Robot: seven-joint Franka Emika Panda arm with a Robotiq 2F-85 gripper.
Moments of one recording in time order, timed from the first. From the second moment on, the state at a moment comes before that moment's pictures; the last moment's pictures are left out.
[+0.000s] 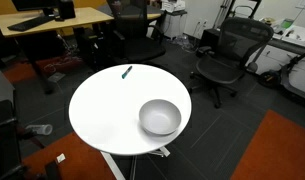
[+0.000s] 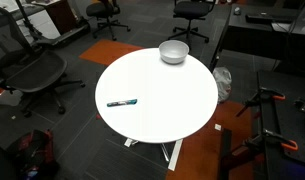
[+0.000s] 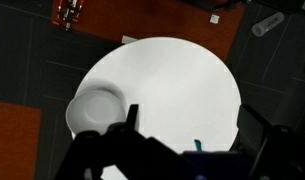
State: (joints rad) arm 0.00 -0.30 -0.31 -2.08 -0.01 1.73 -0.57
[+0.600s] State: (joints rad) arm -0.01 -0.30 -0.30 -2.08 -0.01 1.73 -0.57
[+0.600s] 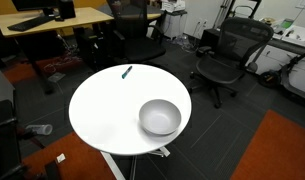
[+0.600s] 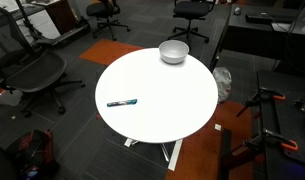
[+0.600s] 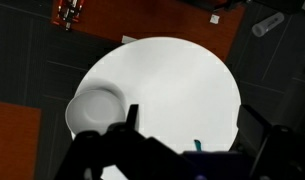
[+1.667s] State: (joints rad) arm 0.03 -0.19 -0.06 -2.04 -0.08 1.82 -0.57
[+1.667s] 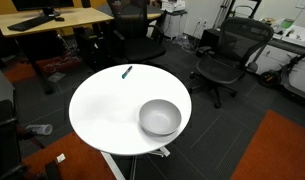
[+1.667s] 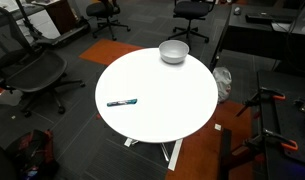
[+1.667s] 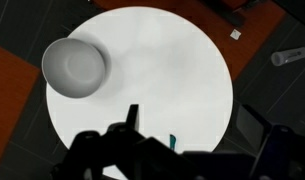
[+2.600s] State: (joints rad) arm 0.04 0.19 0.03 -1.91 -0.08 2.18 -0.56
